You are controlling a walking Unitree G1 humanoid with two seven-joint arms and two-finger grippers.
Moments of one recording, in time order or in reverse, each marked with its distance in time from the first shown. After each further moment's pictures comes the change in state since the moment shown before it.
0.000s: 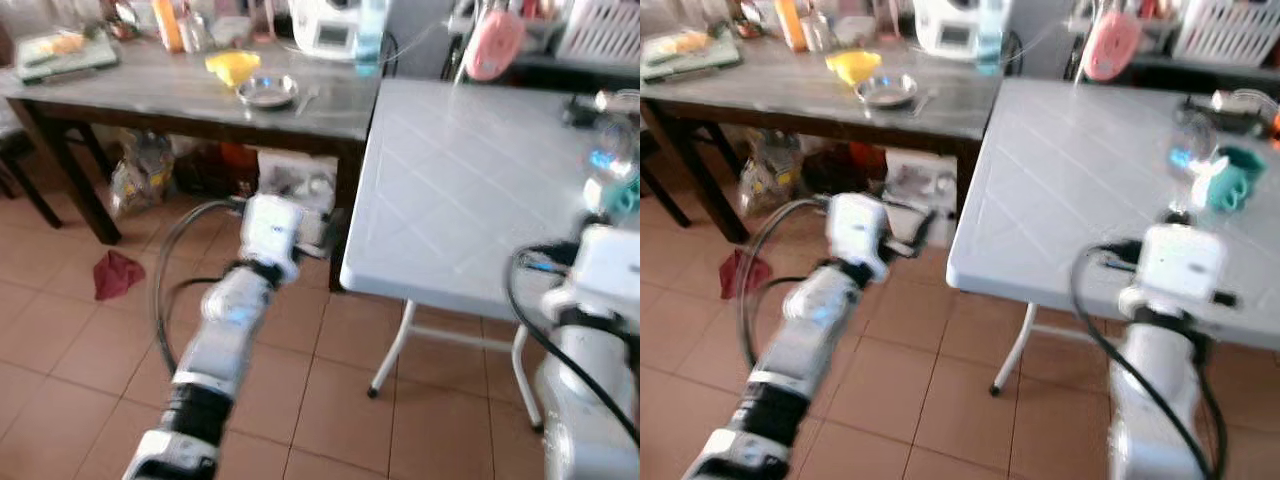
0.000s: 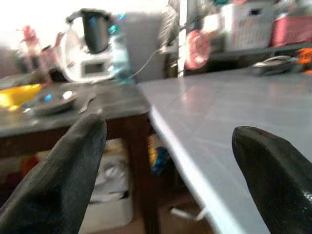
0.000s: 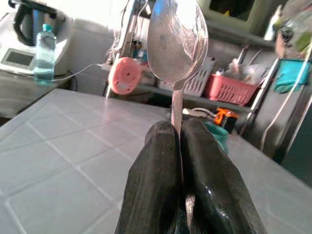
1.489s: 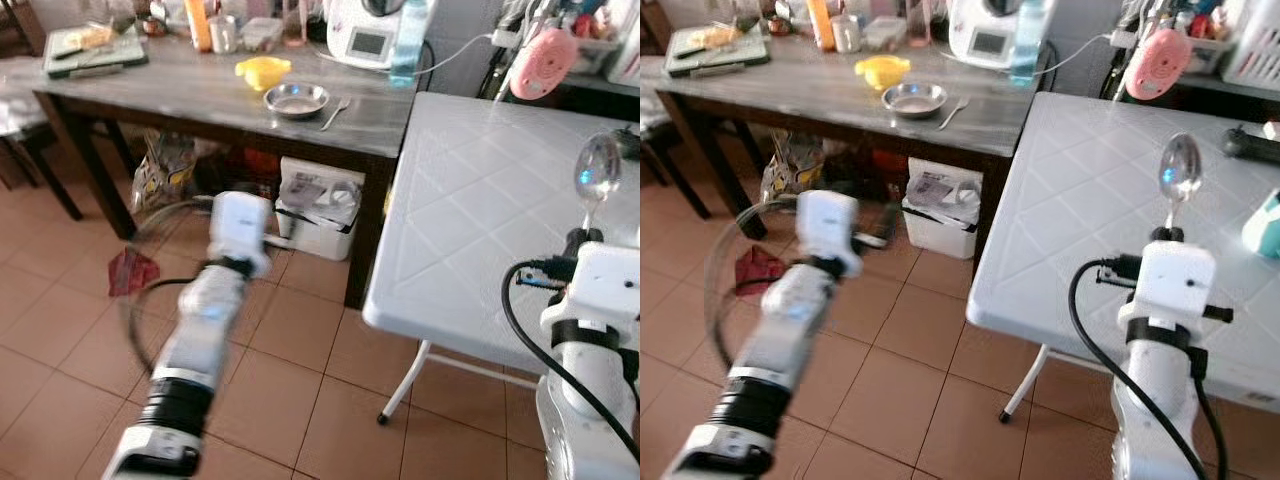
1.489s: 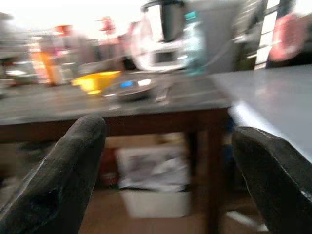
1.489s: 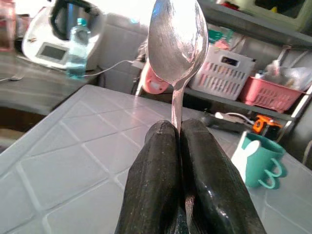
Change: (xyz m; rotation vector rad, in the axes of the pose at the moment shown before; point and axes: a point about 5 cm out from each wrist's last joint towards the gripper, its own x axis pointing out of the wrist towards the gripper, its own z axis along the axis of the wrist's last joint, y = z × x) left arm -0.010 0.037 -0.007 0.085 0.062 0.201; right arm -0.012 -0.007 -0.014 -0.010 0.055 0.031
